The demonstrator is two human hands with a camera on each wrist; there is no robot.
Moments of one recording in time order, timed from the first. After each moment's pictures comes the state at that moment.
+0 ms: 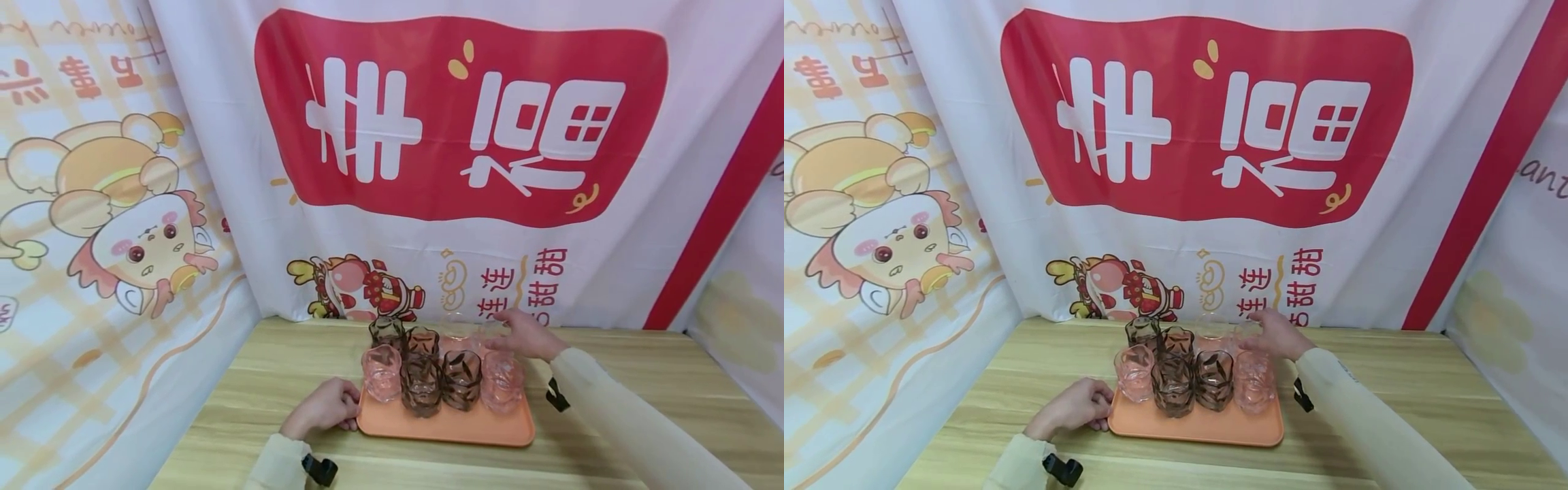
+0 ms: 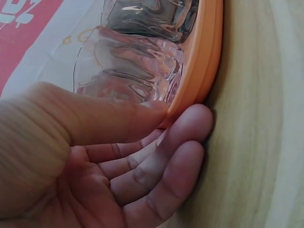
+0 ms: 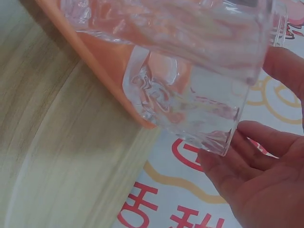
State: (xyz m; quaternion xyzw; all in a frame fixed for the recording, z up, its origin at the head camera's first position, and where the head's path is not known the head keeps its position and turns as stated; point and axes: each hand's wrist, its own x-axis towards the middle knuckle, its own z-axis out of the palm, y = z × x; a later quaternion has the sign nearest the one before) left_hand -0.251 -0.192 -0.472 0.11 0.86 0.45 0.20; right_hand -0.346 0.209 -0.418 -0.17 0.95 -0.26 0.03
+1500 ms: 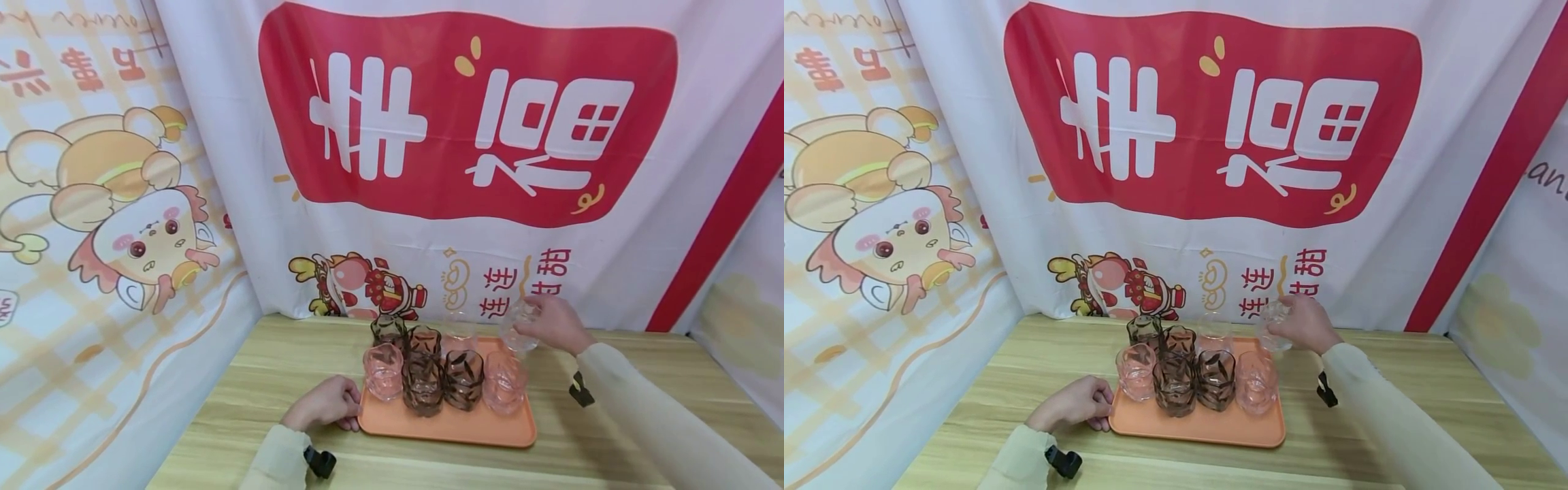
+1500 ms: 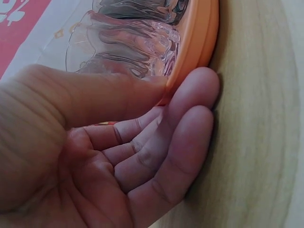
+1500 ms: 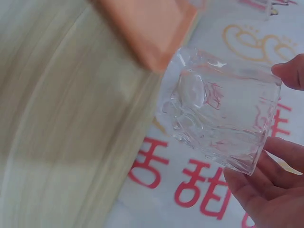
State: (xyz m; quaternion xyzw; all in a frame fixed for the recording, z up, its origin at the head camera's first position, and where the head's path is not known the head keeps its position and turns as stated) left_hand -0.254 -0.191 -0.468 0.08 0.86 0.45 0.24; right_hand -0.349 0.250 -0.403 -0.12 0.96 -0.25 -0.07
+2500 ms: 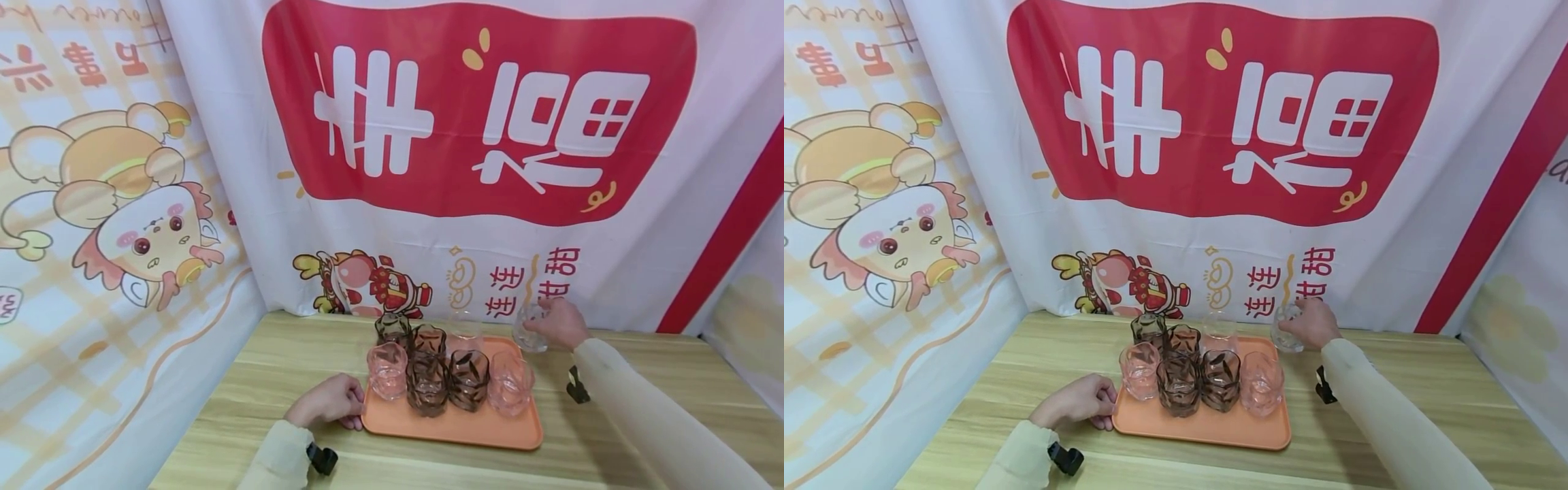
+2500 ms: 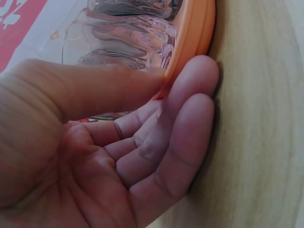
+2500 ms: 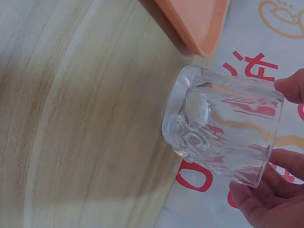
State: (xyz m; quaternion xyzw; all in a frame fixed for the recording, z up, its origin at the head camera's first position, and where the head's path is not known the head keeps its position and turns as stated) left_hand -0.258 -0.193 -0.471 0.08 0.86 0.44 0.24; right_hand -0.381 0.261 -0.431 -0.01 0.96 -0.28 0.02
